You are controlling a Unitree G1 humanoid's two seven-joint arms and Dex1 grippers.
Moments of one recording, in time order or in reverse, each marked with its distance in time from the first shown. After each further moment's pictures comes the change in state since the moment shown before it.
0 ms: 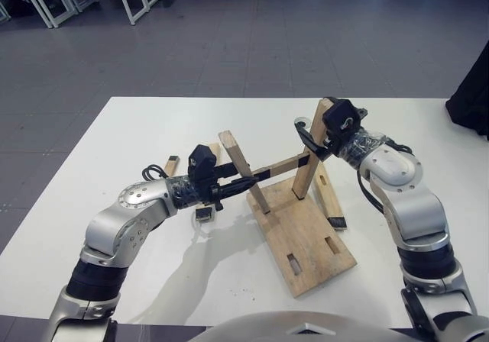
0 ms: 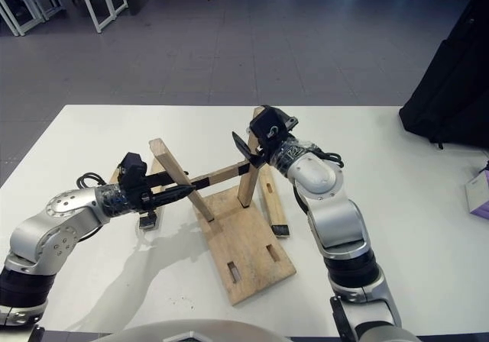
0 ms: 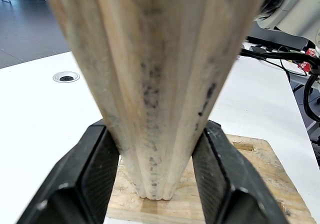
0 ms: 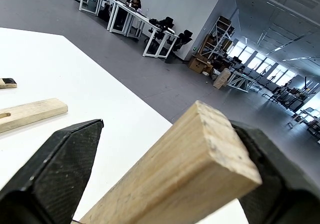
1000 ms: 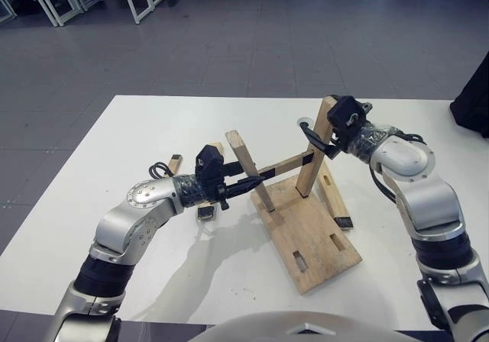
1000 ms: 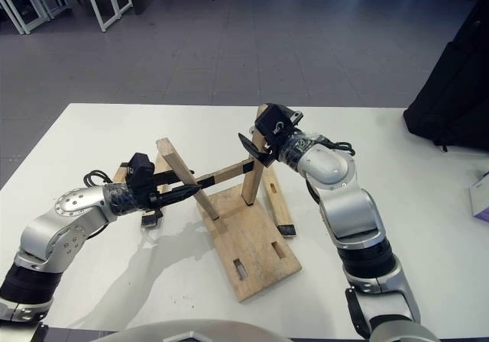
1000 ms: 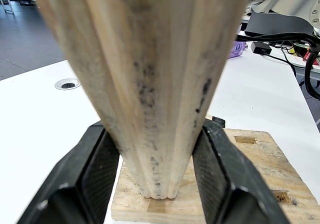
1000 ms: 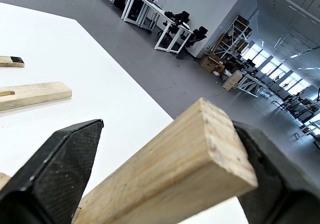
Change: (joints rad) left arm -0.023 0.004 -0.069 0.025 0.048 -0.091 -0.001; right arm -0.072 -0.105 0.001 0.064 0.024 -0.003 0.109
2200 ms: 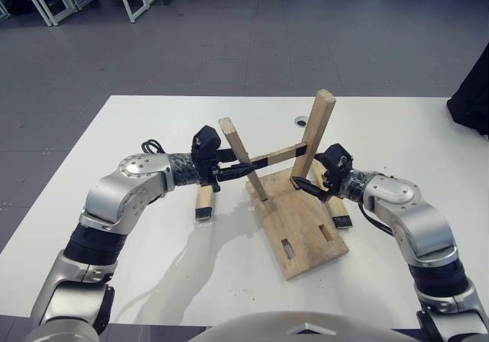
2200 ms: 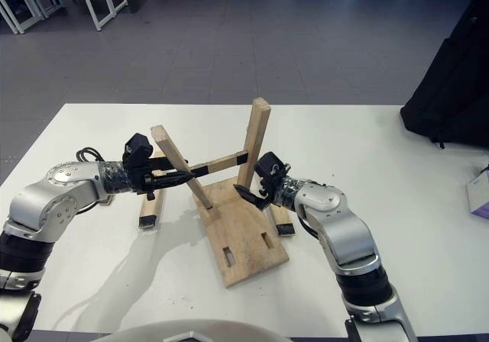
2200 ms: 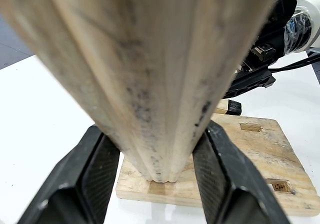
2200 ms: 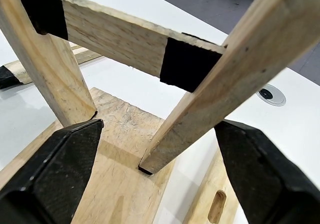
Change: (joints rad) left arm -0.213 0.092 -0.036 0.167 0.012 0.091 -0.087; right arm 0.222 0.038 -0.010 -0.045 0.161 0.161 0.069
